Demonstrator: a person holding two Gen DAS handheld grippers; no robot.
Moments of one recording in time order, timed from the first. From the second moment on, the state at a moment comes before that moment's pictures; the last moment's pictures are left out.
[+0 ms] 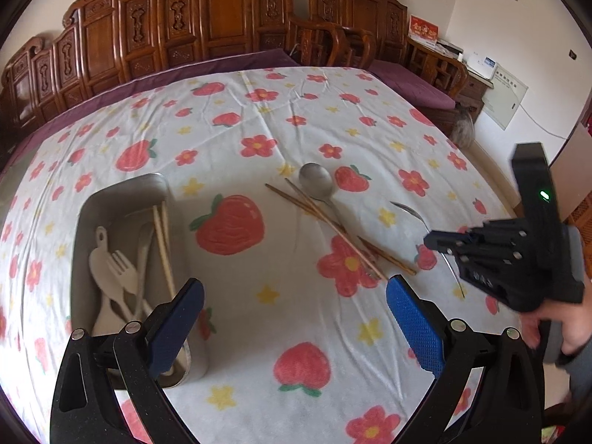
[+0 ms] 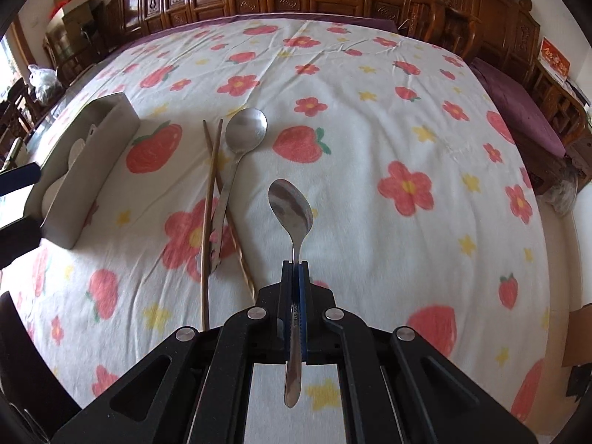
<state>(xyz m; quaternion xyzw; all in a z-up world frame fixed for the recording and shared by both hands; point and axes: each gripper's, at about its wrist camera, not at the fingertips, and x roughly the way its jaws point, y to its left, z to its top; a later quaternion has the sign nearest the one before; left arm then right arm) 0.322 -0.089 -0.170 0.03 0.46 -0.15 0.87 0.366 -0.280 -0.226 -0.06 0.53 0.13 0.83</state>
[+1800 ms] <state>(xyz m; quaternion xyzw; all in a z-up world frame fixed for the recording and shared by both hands) 0.386 -0.131 -0.232 0.04 0.56 -0.06 0.83 0.321 -0.315 -0.230 0.00 0.51 0.14 0.85</state>
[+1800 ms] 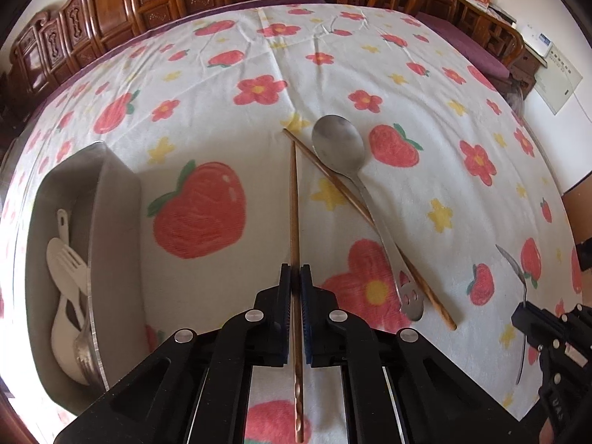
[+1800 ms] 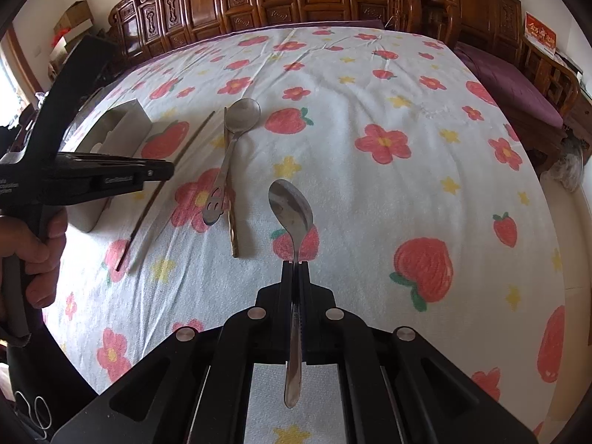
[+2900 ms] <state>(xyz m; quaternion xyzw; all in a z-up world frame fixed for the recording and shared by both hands) 0.319 -0.056 -0.107 0.03 0.45 -0.09 0.89 0.316 -0.262 -0.175 -0.01 0.47 0.18 0.87</state>
